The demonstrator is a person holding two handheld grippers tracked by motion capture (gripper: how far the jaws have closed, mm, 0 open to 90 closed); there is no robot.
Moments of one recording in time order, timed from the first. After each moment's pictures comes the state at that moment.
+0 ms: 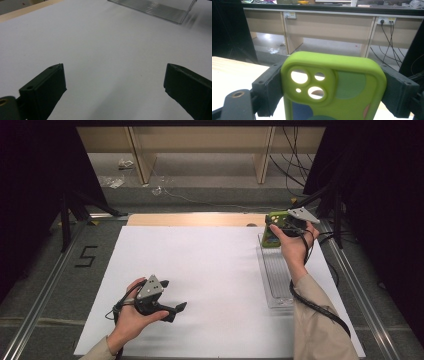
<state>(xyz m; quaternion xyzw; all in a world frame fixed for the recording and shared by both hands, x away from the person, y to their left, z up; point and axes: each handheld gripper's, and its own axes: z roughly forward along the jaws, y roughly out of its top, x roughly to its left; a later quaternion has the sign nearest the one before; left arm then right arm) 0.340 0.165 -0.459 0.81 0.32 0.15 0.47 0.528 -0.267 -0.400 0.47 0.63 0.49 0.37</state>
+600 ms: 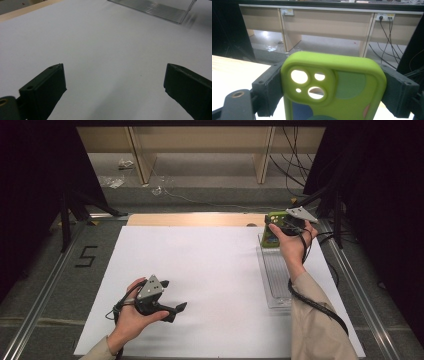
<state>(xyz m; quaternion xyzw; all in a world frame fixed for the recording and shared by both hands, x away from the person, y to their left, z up) 0.340 0.164 -0.459 0.81 0.32 0.15 0.47 0.536 -0.266 -0.405 0.48 0.63 0.48 0.37</state>
